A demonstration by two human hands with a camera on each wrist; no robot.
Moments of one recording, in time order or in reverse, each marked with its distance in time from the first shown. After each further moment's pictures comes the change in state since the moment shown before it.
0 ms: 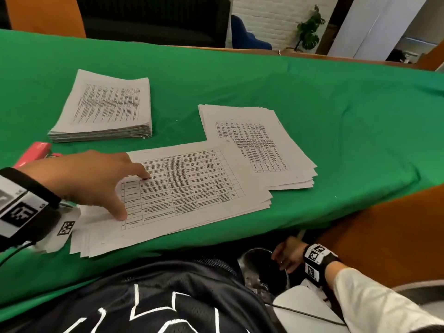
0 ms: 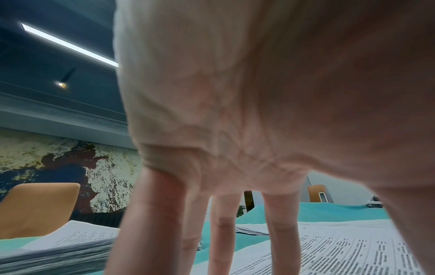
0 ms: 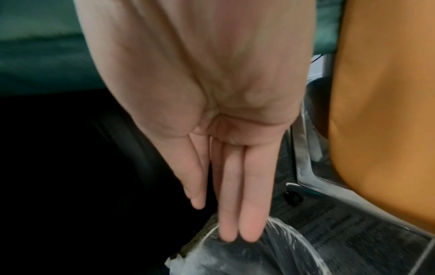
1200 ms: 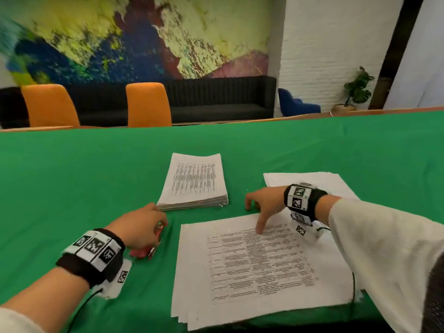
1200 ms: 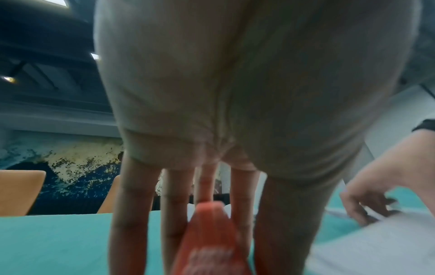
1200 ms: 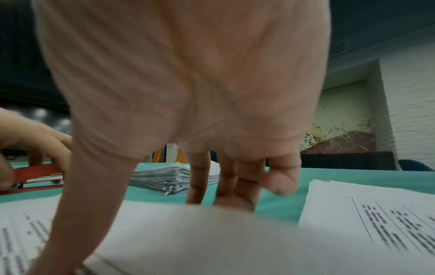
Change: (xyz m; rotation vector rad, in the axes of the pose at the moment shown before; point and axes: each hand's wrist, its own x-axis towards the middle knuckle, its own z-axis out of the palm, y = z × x) left_hand -0.025 -0.121 0.014 -0.103 0.227 -0.314; right_hand -0.163 -0.389 -0.046 -0.938 0.278 -0.729
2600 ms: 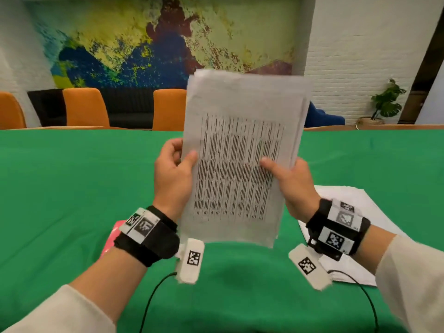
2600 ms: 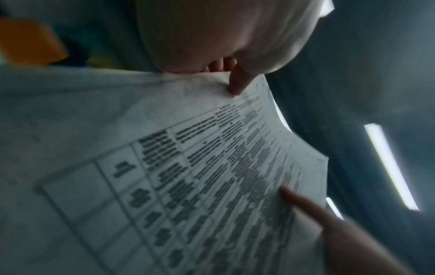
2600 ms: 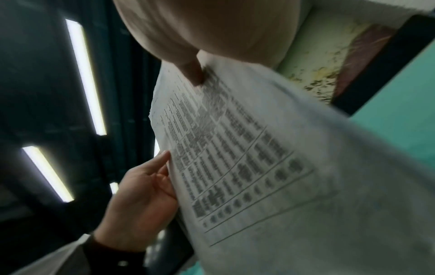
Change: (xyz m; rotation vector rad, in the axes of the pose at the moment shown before) left_hand -0.024 0.064 -0.078 -1.478 1.050 0.208; right_hand -0.067 -0.079 -0.023 1.449 1.001 -0.479
